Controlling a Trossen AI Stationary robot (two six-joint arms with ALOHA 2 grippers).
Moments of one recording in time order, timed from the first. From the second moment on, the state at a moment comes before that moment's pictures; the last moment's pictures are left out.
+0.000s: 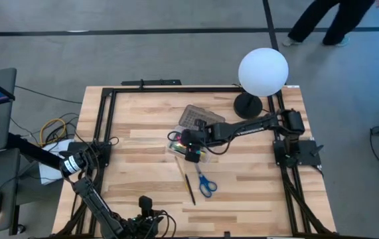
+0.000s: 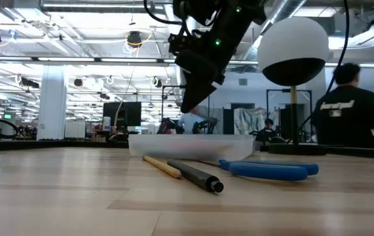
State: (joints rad) left arm -1.00 2.06 1.44 -0.75 -0.87 -0.76; right arm 0.05 1.94 1.44 -0.55 0.29 0.11
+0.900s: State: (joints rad) left arm -0.94 2.06 1.43 -0.73 -0.88 -0.64; right arm 0.49 1.72 1.44 -0.76 0.68 0.12
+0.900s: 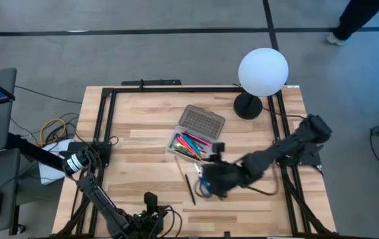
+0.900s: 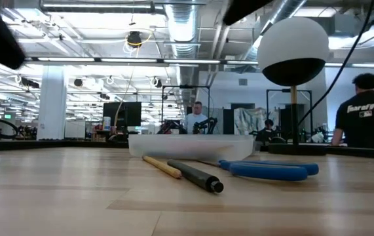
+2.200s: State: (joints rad) left arm -0.46 2.06 1.43 -0.75 -0.48 0.09; right arm 1.38 1.59 1.21 -0.72 1.28 0.67
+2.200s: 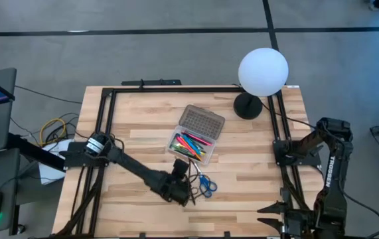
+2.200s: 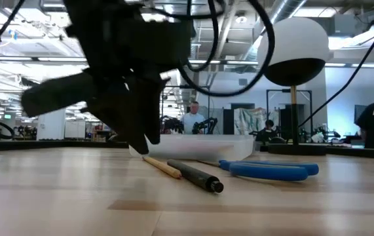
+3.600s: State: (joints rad) left arm -0.29 2.06 1.43 -0.82 -0.07 0.10; right arm 1.38 1.59 1.21 -0.64 1.17 0.68
